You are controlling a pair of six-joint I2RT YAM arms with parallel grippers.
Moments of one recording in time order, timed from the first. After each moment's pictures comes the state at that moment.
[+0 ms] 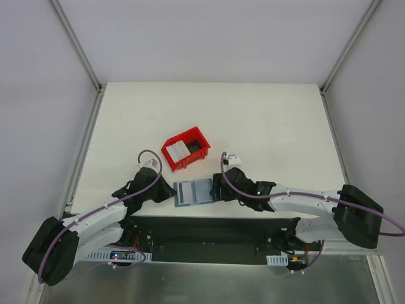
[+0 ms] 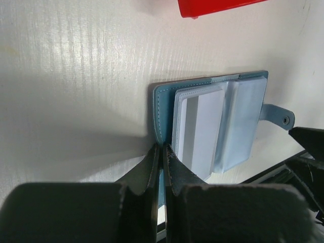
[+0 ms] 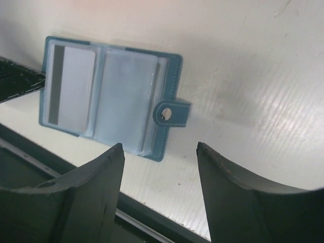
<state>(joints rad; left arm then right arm) -0.56 0.91 0.18 -0.06 0.12 -0.96 1.11 1.25 0.56 -0.09 0.25 0.77</state>
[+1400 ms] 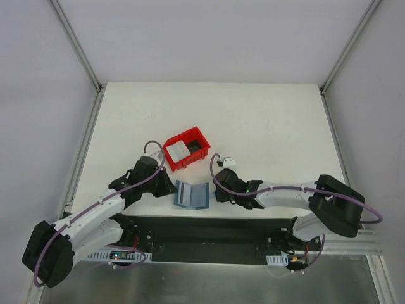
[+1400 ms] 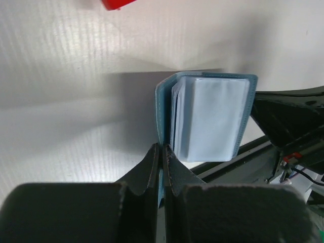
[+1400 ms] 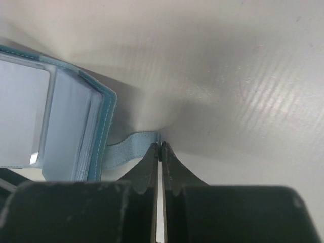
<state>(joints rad) -0.56 0.88 0.38 -0.33 0.22 -0.83 1.11 1.45 0.62 -0.09 0.30 0.78</state>
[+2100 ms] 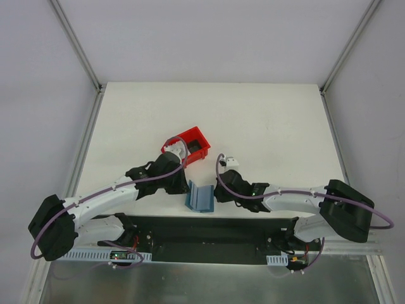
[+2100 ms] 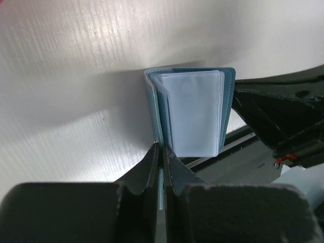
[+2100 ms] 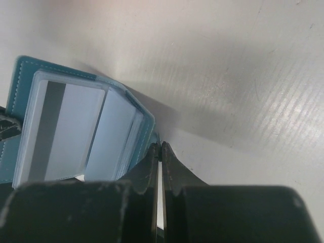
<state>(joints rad) -0.80 1.09 0.61 -0.42 0.12 -0.81 1.11 1.38 0.56 0.02 0.25 0.80</state>
